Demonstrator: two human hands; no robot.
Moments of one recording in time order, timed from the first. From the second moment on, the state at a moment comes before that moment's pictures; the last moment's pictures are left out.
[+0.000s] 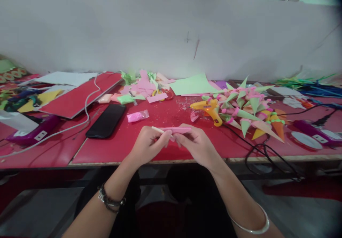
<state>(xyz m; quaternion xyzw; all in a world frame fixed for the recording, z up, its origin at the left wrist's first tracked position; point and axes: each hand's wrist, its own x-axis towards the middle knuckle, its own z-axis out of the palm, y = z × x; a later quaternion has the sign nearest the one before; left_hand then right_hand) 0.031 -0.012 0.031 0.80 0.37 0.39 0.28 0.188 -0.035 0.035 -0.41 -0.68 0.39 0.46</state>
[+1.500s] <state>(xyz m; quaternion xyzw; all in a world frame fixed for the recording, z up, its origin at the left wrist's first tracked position) 0.028 -0.002 0.026 0.69 0.46 0.37 0.42 0.171 -0.037 0.027 -0.53 -0.78 0.14 0.31</state>
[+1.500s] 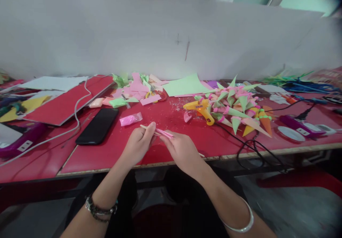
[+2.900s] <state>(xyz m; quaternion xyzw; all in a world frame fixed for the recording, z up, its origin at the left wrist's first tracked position) 0.028 -0.007 0.038 0.74 0.43 0.36 0.36 0.185 -0.036 0.036 -0.39 -0.75 0.37 0.39</state>
